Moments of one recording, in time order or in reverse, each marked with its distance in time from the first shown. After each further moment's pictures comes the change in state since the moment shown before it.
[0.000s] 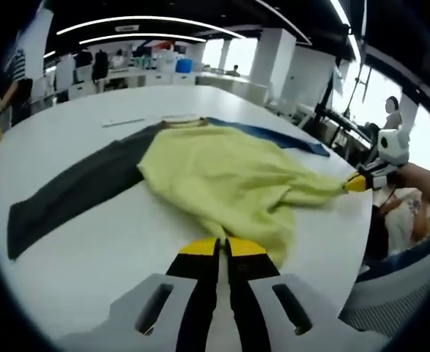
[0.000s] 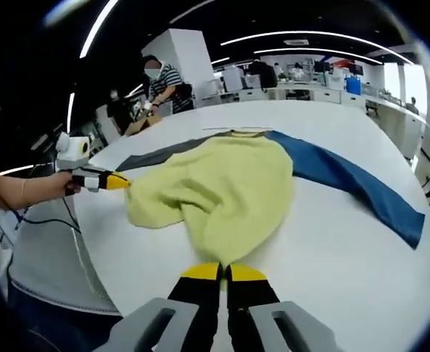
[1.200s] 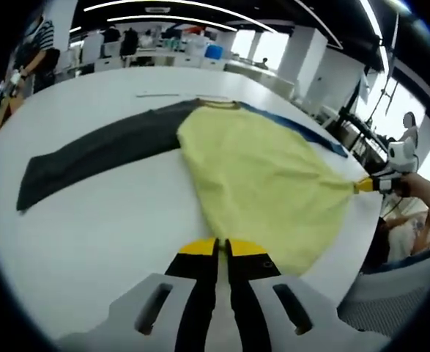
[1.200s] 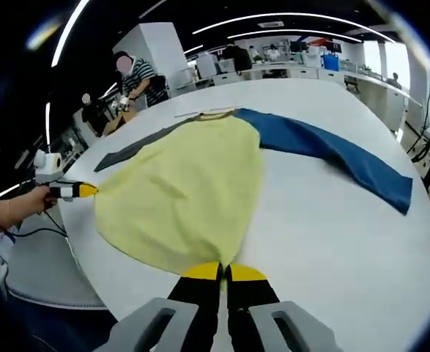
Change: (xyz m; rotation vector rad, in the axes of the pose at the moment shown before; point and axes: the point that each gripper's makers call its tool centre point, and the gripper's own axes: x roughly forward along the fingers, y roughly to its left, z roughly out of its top) left arm -0.019 0.027 -0.038 -0.125 0.080 0.091; right arm 0.000 -0.037 -0.033 0.127 0.101 -0.082
